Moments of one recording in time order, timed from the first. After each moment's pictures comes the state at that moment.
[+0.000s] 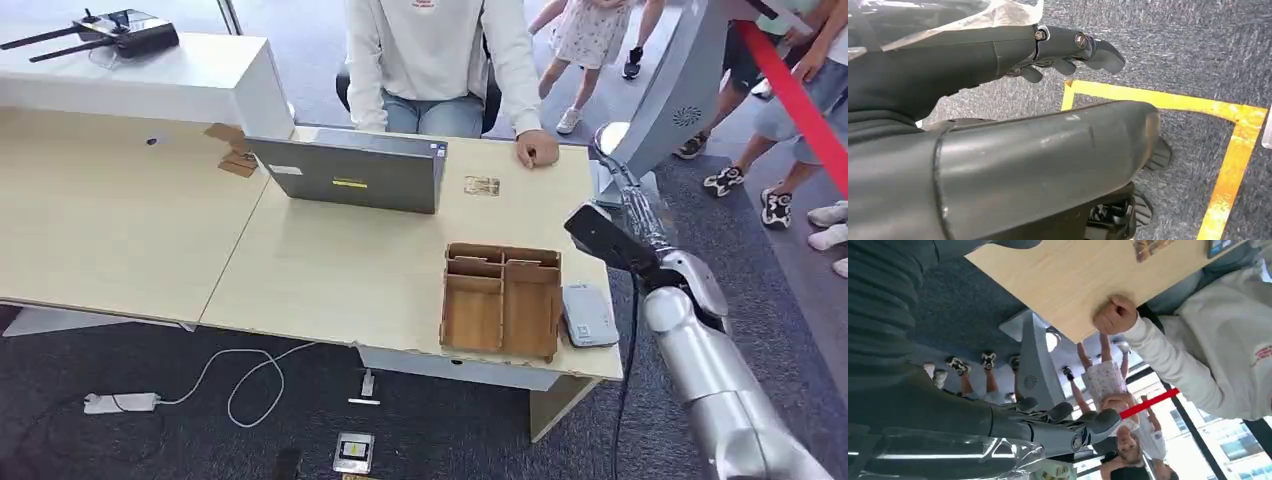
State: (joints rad) left arm -0.31 -0.25 1.53 -0.06 -1.32 0.48 0.09; right arm -0.75 -0.18 0.41 -0.89 0.68 0.02 -0.20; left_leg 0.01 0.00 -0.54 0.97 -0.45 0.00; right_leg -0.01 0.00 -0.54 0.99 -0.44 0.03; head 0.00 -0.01
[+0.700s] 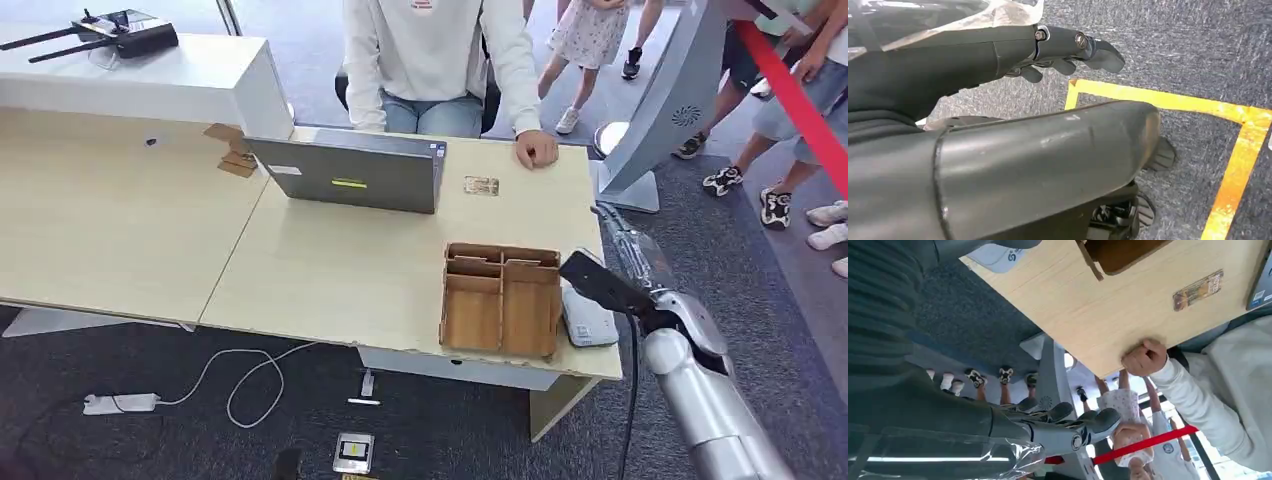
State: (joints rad) left arm -0.31 -0.25 1.53 -0.06 -1.30 0.48 0.10; right arm -0.60 -0.22 0.41 -1.00 0.71 0.08 -0.17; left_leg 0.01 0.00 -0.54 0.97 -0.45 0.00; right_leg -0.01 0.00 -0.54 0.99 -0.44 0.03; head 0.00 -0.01
